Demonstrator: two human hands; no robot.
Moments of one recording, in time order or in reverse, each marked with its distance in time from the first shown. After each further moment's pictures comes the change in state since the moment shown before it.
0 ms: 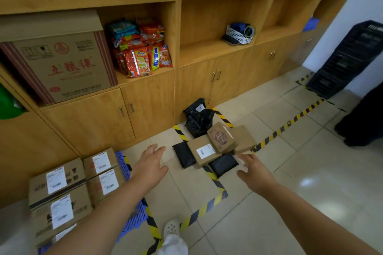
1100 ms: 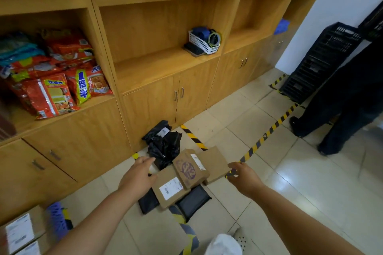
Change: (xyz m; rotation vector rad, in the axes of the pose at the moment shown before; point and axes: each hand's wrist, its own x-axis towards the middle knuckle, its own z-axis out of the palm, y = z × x) left_hand 0.356 0.159 0.044 -0.070 -0.136 0.022; right_hand 0.322 0.152 -0.132 0.030 -0.021 0.161
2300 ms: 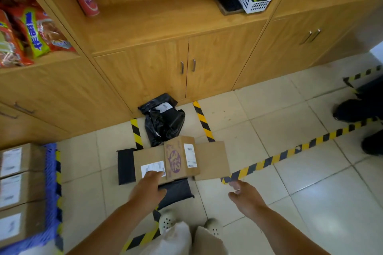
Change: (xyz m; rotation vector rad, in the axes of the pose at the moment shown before) left_hand 0.210 0.161 0.185 -0.078 -0.161 -0.440; right_hand 0.298 0.178 -0.047 -0.057 -0.503 0.012
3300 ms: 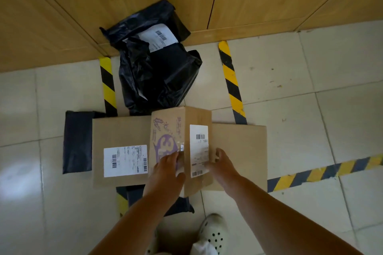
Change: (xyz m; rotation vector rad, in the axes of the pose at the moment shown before) left_hand 0.389 -0.081 0.258 -0.410 0.040 -0.158; right_hand 0.475 0.015 0.208 0.410 -0.217 0.175
